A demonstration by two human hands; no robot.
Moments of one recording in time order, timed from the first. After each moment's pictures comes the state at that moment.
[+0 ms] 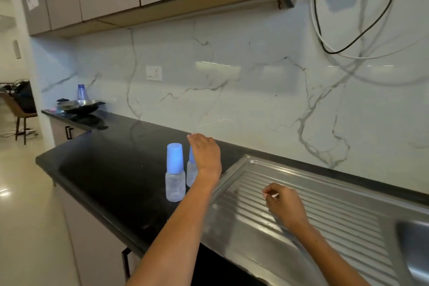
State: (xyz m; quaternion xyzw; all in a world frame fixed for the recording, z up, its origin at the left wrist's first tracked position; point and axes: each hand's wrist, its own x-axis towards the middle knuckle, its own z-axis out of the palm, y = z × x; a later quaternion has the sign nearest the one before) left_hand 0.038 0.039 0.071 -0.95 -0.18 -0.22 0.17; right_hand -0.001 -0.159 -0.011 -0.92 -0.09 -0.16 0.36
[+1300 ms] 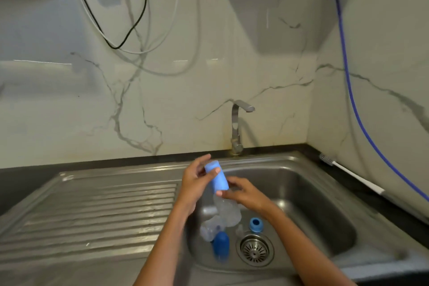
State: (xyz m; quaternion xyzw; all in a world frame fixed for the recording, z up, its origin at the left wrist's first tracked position) left_hand -0.073 -0.366 0.015 -0.63 0.29 0.03 -0.72; right_hand -0.149 -0.508 -0.006 -0.84 0.00 -0.11 0.52
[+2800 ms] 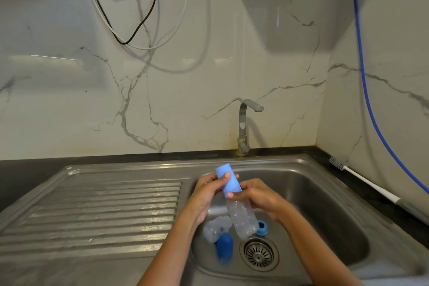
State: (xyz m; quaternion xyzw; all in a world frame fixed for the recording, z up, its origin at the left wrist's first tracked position) left_hand -0.075 -0.375 -0.003 -0.58 0.27 0.22 -0.74; right_hand -0.154 -0.514 0.005 -0.82 0.08 -0.05 0.57
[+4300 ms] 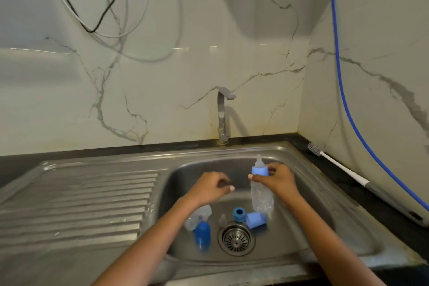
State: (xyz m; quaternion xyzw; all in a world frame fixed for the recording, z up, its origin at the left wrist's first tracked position) left_hand -0.087 -0.444 -0.017 -0.85 0.44 0.07 -0.30; right_hand -0.196 -0.614 -0.020 -0.81 0.27 -0.27 0.46
